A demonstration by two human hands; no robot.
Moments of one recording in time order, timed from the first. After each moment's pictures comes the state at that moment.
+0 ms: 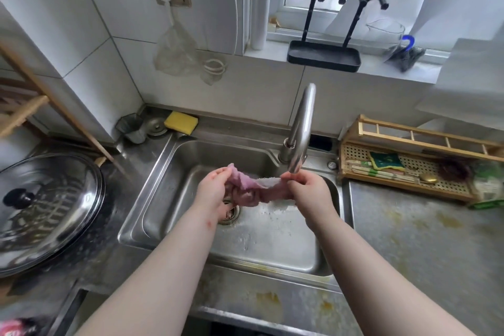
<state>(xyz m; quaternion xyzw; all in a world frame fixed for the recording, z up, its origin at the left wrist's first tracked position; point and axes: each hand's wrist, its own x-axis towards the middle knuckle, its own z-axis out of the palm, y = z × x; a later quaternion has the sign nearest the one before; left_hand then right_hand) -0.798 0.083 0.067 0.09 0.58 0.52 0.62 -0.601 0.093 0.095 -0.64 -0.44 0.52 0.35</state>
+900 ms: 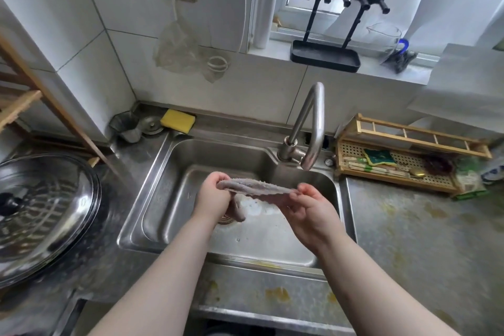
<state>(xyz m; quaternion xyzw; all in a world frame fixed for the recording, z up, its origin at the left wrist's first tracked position) -0.831 0.055 0.067 0.34 0.68 0.40 0.51 -0.636 0.042 0.106 -0.47 -0.12 0.72 0.50</state>
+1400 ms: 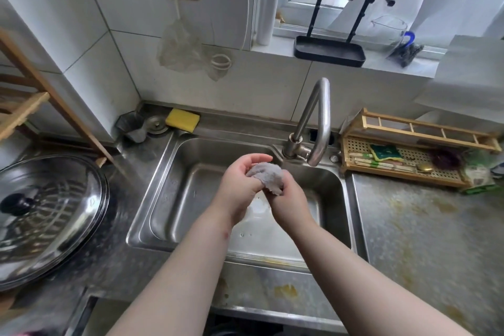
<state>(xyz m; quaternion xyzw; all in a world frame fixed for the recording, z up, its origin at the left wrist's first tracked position) -0.806 0.053 0.110 0.38 0.51 0.48 0.60 -0.681 0.052 0.091 -0.63 -0.57 0.43 0.30</state>
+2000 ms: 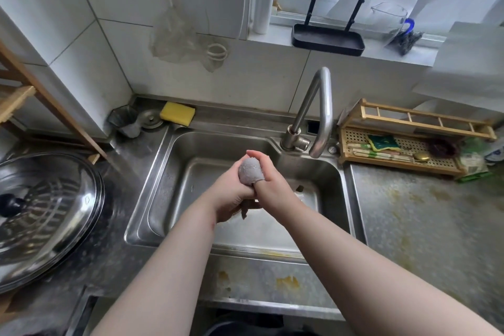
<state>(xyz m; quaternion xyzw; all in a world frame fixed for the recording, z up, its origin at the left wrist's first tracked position) -0.832 0.056 0.086 0.38 0.48 0.36 0.70 -0.711 0.059 0.090 -0.59 -0.58 0.50 0.25</state>
